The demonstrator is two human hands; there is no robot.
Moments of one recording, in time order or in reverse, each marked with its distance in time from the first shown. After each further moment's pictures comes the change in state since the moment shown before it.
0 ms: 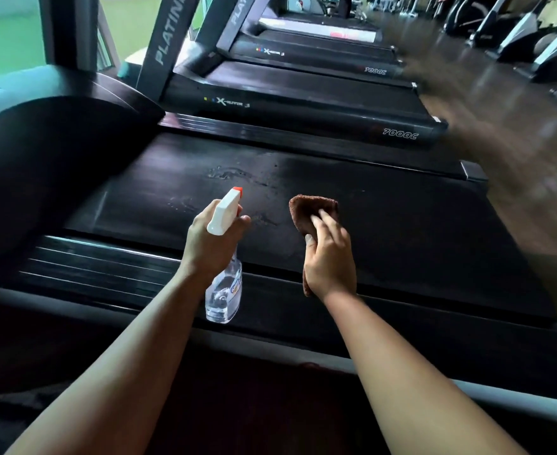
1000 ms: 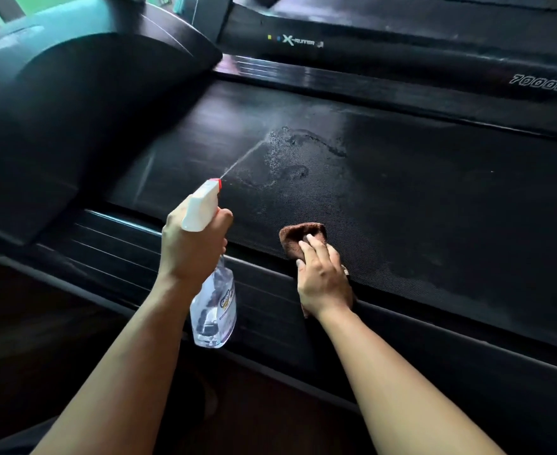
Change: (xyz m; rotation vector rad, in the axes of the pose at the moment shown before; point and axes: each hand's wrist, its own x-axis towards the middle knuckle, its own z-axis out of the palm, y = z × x) left_hand 0.088 -0.107 -0.079 0.125 0.350 -0.184; right_hand 0.016 -0.002 0.228 -0.087 -0.539 0.010
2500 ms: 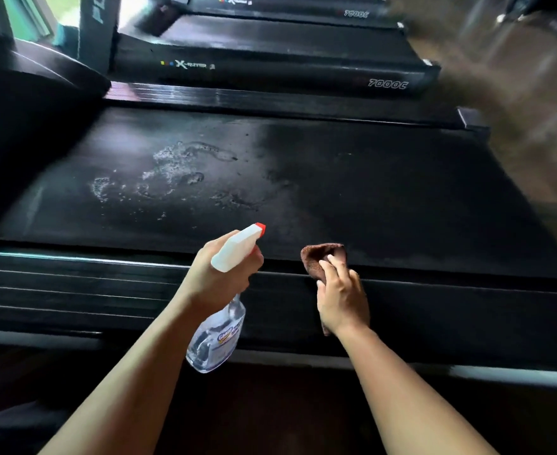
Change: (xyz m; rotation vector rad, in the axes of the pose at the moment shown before) left_hand -0.159 0.058 0.099 -0.056 -0.742 0.023; right_hand -0.144 0.160 -0.099 -0.070 0.211 0.302
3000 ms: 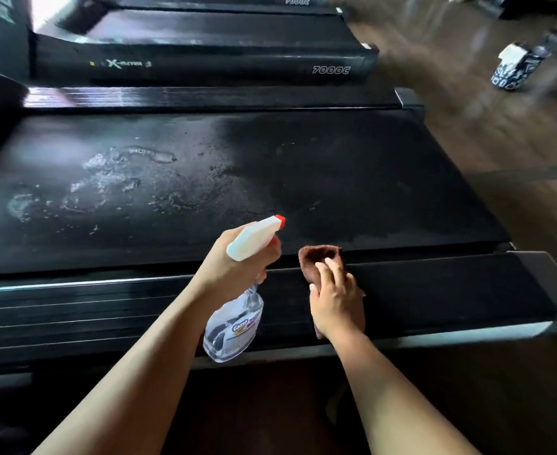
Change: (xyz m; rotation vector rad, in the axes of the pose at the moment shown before) left_hand 0.020 0.024 0.108 0.065 -0.253 0.072; right_hand -0.025 0.084 -0.016 -0.090 0.123 0.166
